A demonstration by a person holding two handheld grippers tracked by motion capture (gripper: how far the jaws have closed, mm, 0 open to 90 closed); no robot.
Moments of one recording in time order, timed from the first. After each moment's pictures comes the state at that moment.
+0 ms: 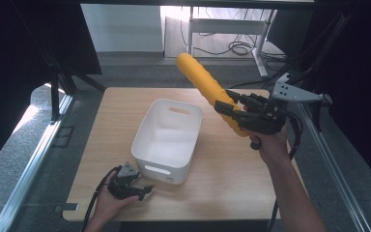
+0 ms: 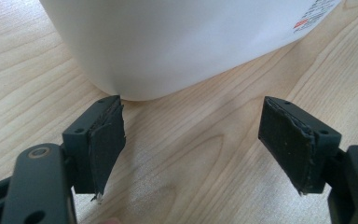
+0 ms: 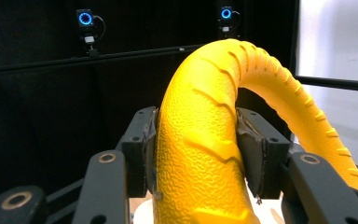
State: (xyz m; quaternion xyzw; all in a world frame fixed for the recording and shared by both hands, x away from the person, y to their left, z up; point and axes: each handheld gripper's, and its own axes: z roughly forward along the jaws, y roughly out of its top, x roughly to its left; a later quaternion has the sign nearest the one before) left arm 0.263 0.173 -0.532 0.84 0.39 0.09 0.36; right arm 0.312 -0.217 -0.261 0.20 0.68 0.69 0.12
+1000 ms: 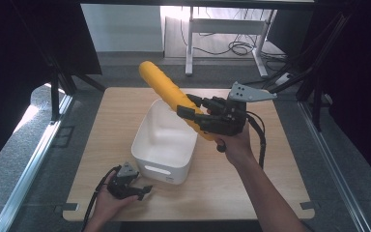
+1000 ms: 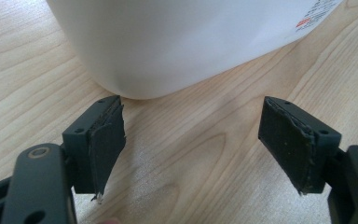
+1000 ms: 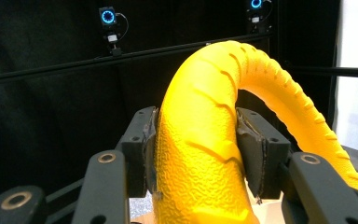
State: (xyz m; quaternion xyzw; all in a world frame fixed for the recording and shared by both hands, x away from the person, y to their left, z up) left arm 0.263 0.175 -0.532 0.84 0.39 0.09 0.36; right arm 0.316 -0.142 -0.274 0.18 0.69 0.70 0.06
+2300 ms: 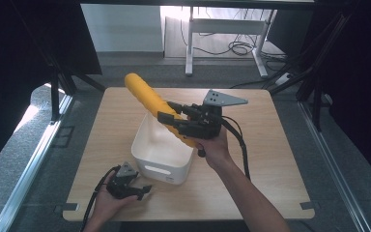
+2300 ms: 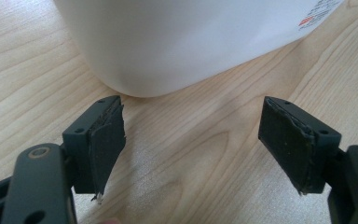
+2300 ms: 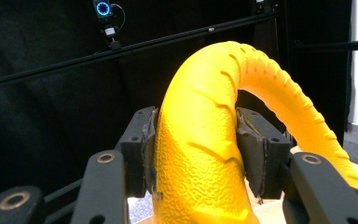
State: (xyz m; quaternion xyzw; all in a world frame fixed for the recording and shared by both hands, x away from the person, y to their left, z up) left arm 0.263 0.177 -0.531 0.84 0.39 0.09 0.36; right arm 0.326 -0.100 -0.304 0.20 0.69 0.69 0.03
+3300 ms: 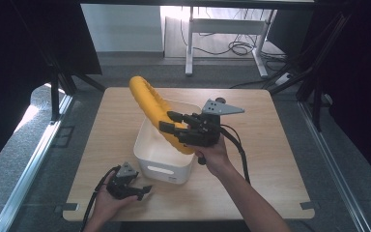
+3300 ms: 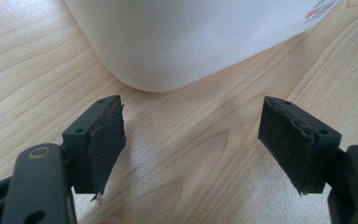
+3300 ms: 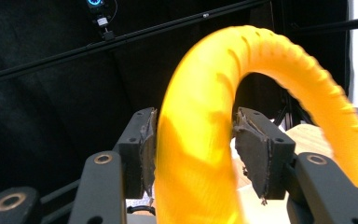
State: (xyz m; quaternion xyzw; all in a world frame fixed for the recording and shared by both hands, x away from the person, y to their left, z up) left arm 0.262 0.176 -0.532 0.84 0.39 0.09 0.36; right arm 0.323 -0.102 -0.332 0.23 0.69 0.68 0.02
